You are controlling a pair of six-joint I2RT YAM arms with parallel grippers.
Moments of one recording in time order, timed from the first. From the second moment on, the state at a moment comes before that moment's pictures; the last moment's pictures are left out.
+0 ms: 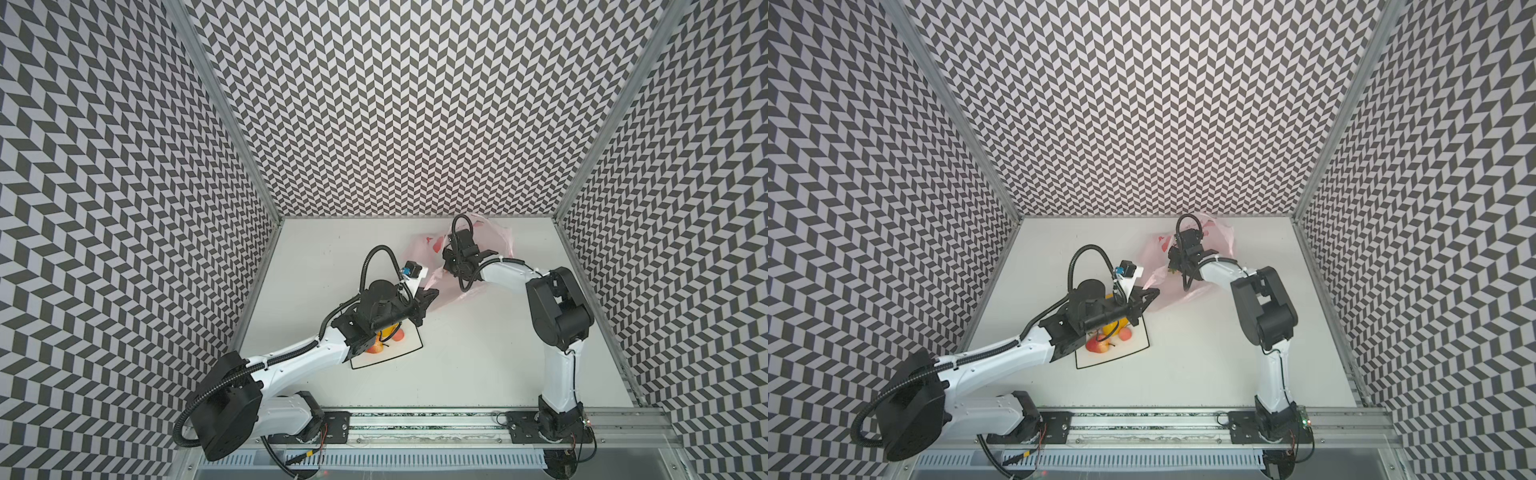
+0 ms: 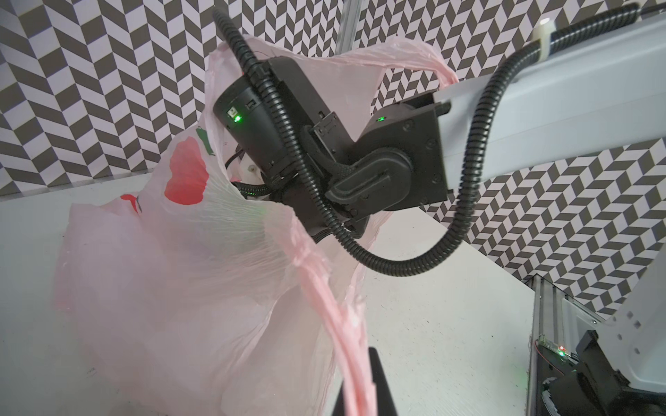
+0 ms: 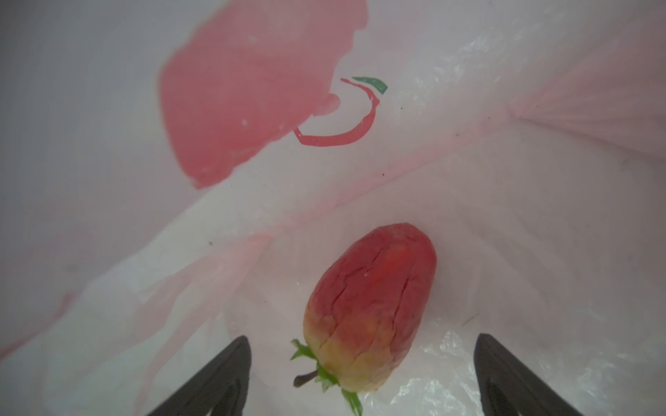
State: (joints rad) left arm -0.83 1.26 0.71 0.34 0.19 -0.26; right arm 0.43 2.06 1.43 -0.27 0.08 0.81
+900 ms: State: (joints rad) left arm -0.78 1.28 0.69 0.38 0.13 -0.34; right arm 0.42 1.90 1.33 -0.30 0.07 0.65
